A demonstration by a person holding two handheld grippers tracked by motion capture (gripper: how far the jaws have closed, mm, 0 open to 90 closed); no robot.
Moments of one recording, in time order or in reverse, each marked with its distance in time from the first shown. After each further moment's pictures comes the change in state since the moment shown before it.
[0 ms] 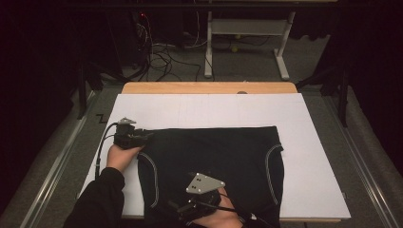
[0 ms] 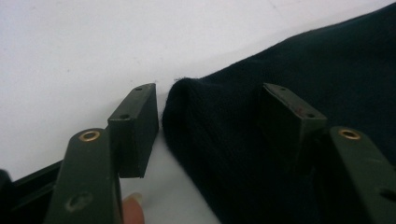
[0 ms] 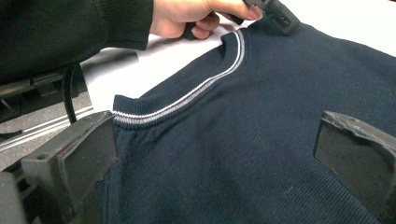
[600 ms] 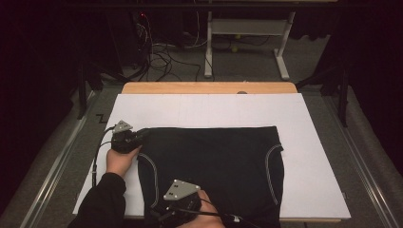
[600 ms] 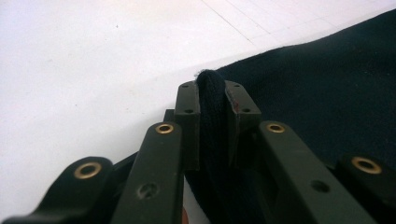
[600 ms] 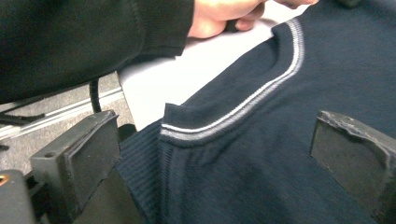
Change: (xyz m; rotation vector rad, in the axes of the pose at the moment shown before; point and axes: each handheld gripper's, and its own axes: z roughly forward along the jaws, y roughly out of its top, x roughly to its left) left arm -0.006 -0.015 -0.014 -0.181 -0.020 0.070; right arm 0.036 0.013 0.035 0.088 0.068 -0.011
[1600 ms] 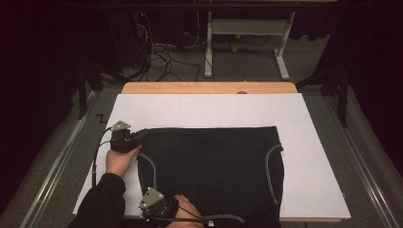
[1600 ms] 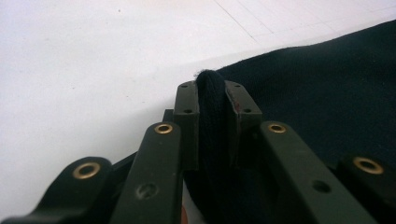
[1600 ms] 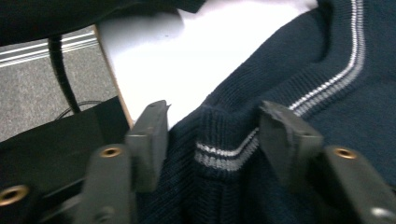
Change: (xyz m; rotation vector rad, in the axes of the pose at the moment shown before) left arm 0.004 -0.001 0.000 0.018 -0.020 -0.080; right arm 0.032 0.011 0.050 0.189 -0.122 -0.138
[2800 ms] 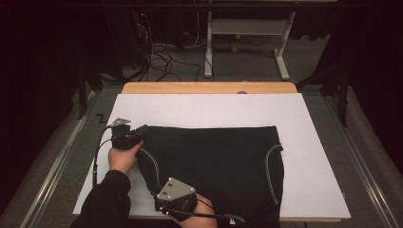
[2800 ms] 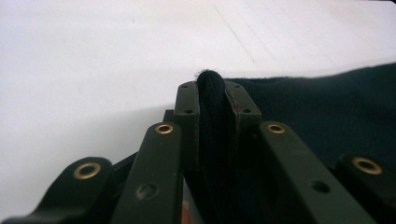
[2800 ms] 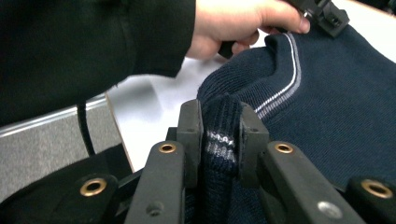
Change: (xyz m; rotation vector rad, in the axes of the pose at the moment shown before) left arm -0.022 0.022 -0.007 -0.024 0.087 -0.125; right arm -0.032 -0.004 -0.058 -0.250 0.022 0.089
